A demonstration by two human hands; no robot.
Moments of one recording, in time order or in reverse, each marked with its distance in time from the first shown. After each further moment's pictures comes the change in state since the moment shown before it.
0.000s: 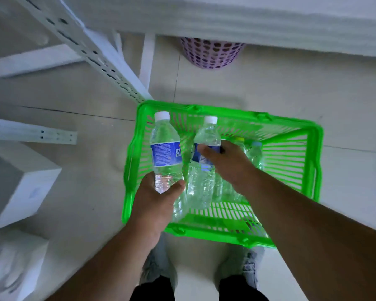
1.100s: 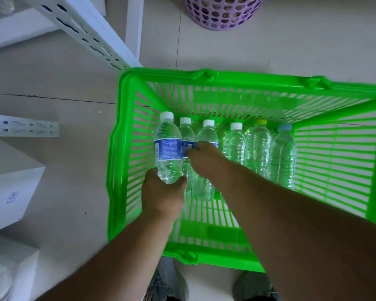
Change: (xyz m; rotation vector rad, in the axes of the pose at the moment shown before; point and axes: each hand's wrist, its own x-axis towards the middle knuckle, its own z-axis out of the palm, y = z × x) left_hand 0.099 -0.082 0.049 0.184 0.215 -0.088; right_hand 0.067 0.043 0.087 -0.370 -0.192 0.136
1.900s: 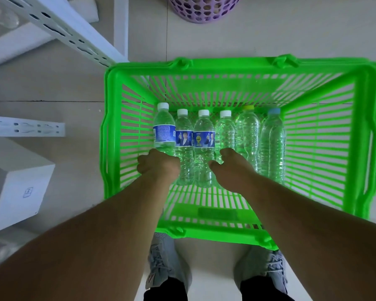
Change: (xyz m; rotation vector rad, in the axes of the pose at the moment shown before) left_hand 0.027 0.027 0.025 0.632 -0.050 -0.187; right_hand -0.049 0.083 -0.034 -0.071 0.060 0.071
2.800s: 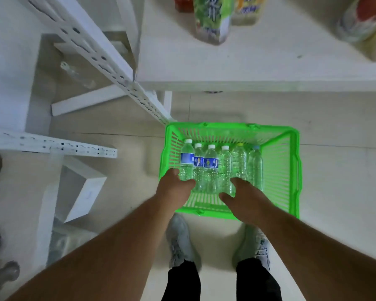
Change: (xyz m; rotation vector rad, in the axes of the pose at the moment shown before) left_hand -0.173 -0.063 -0.177 -0.363 -0.194 0.333; right_hand -0.234 -0.085 -0.075 -0.315 0.035 -0.082
